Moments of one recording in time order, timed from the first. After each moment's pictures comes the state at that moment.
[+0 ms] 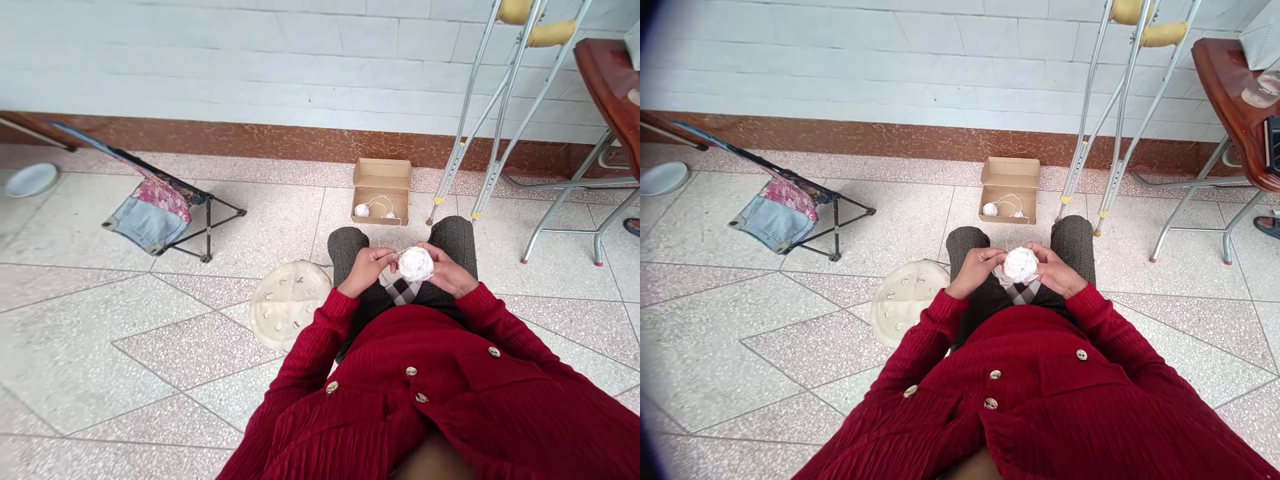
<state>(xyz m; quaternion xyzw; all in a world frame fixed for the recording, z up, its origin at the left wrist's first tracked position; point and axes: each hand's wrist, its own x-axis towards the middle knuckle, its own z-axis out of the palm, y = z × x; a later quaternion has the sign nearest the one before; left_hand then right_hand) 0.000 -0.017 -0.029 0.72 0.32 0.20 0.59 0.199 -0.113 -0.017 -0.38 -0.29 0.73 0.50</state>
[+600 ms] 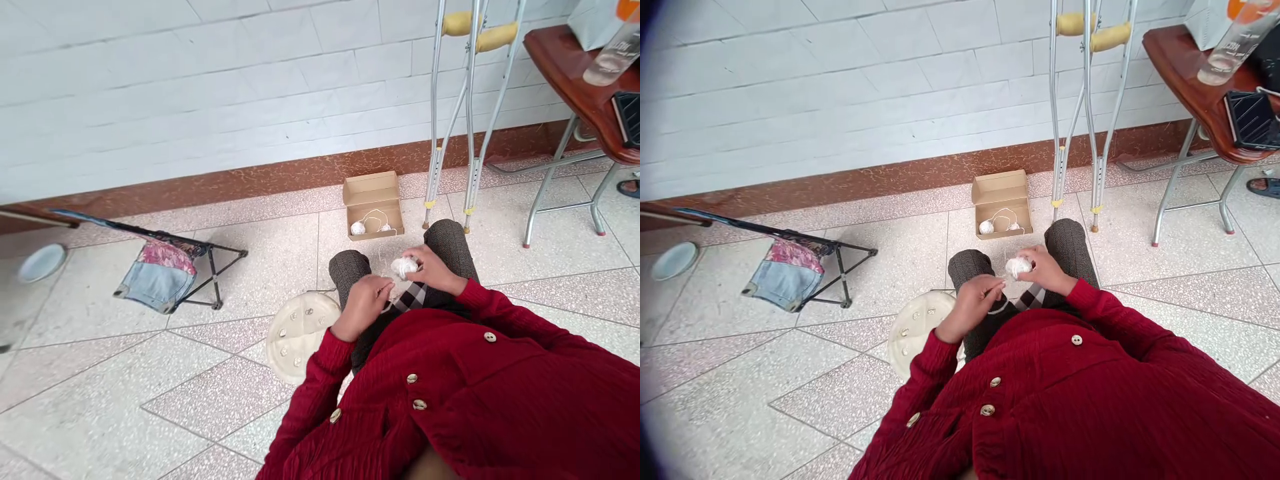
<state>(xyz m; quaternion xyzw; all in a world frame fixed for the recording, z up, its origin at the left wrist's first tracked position) -0.019 -0.023 0.007 0.89 0.27 0.09 0.36 0.196 -0.083 -0.043 -0.65 -0.50 0.40 0.40</state>
